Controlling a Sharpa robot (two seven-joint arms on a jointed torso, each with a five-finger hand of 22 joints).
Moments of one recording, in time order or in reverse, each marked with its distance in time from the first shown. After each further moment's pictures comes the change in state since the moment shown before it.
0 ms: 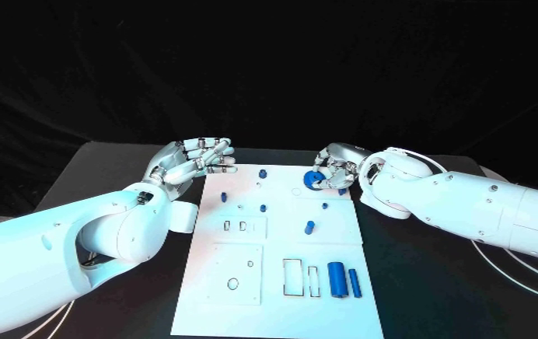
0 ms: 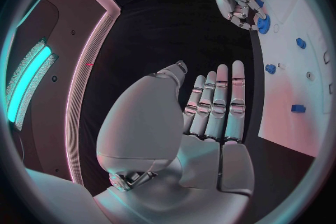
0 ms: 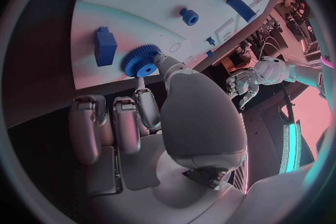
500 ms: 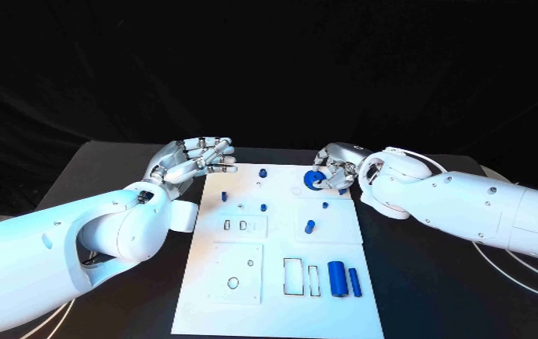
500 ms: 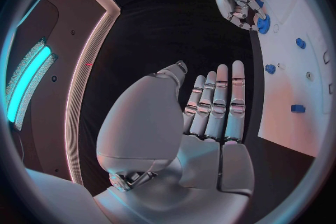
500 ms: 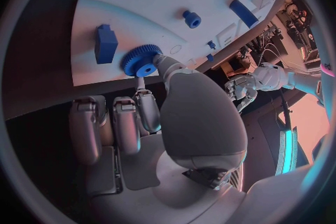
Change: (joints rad) left arm 0.000 -0.001 0.000 0.000 0.000 0.001 -0.002; left_hand 0.000 0.000 0.000 0.000 0.000 0.000 0.000 0.000 0.000 0.000 0.000 0.000 0.000 0.000 0.000 0.000 0.002 0.000 0.000 0.000 0.000 0.002; right arm -0.004 0.002 0.002 0.004 -0.062 -0.003 -0.002; right_hand 0.044 0.017 0.050 0.000 -0.012 0.039 -0.006 0.015 -0.006 0.025 -0.007 0.032 0.000 0.000 0.000 0.008 0.000 0.000 0.000 0.000 0.015 0.000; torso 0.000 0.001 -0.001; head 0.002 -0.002
